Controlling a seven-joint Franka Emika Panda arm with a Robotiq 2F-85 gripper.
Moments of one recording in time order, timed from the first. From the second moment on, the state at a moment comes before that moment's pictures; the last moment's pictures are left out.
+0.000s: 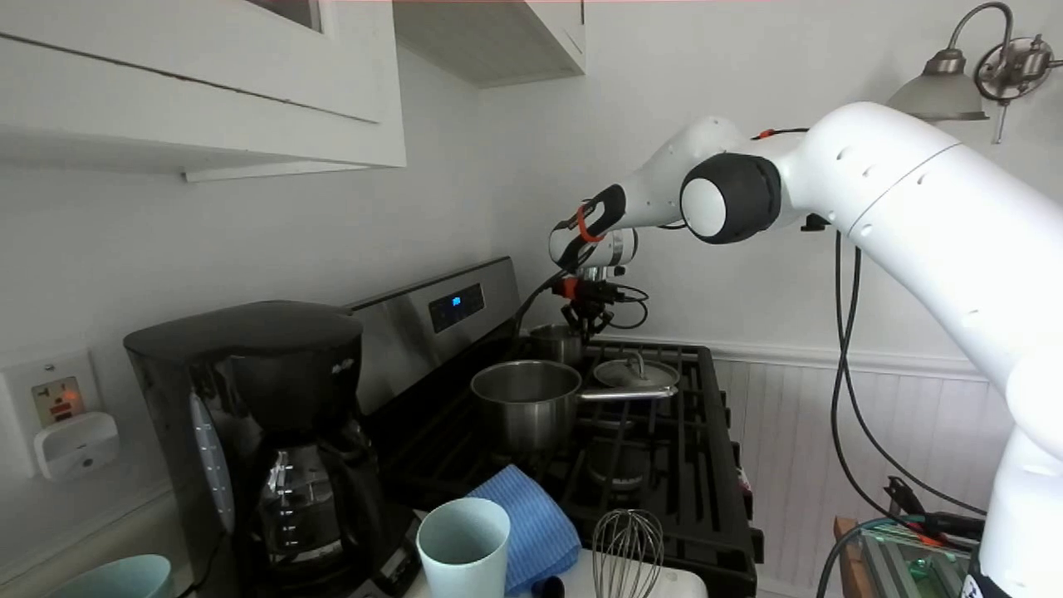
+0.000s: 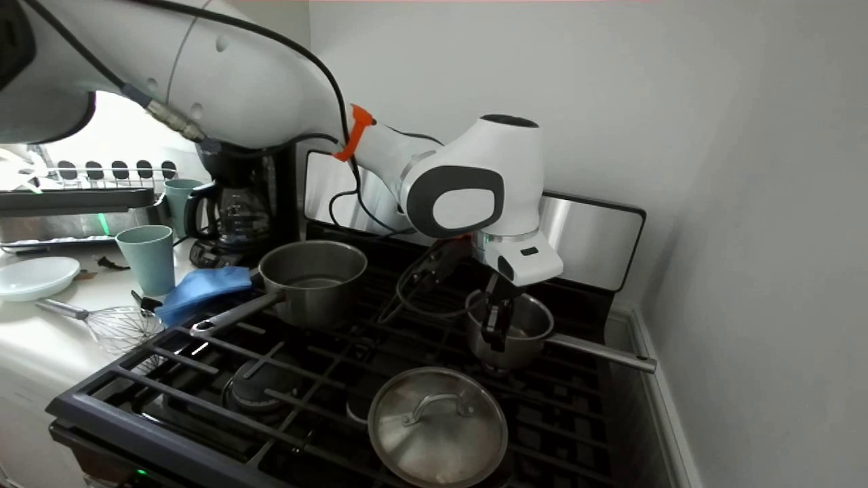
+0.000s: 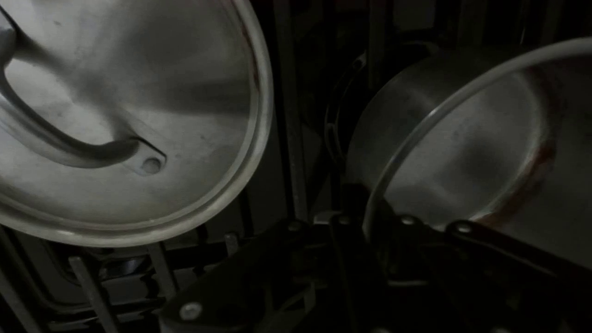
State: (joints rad) arm -0.54 0.86 -0.32 -1.18 0.25 2.20 0.70
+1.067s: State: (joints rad) arm -0.50 0.71 -0.33 -1.15 0.13 2.08 0.54
